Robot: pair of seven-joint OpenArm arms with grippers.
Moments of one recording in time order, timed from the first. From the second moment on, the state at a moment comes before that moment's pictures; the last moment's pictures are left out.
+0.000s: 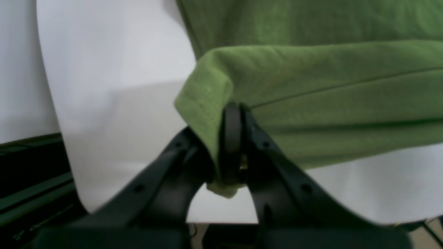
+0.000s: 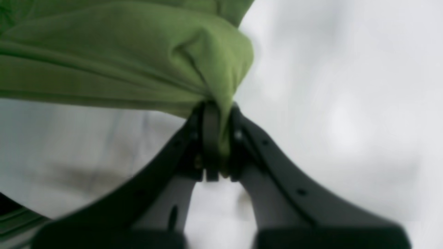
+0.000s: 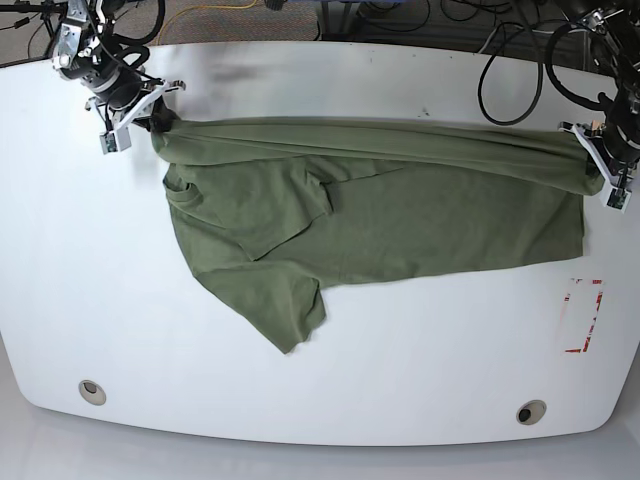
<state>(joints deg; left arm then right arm) 12.1 -19.2 -39.4 109.3 -20.5 -42.4 70.6 -29.2 17.0 24.5 99.7 33.4 26.9 -45.2</state>
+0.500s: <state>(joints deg) 16.5 -21.0 -39.2 109.3 -20.5 -42.4 70.7 -30.6 16.9 24.4 99.7 33.6 26.9 -45.0</state>
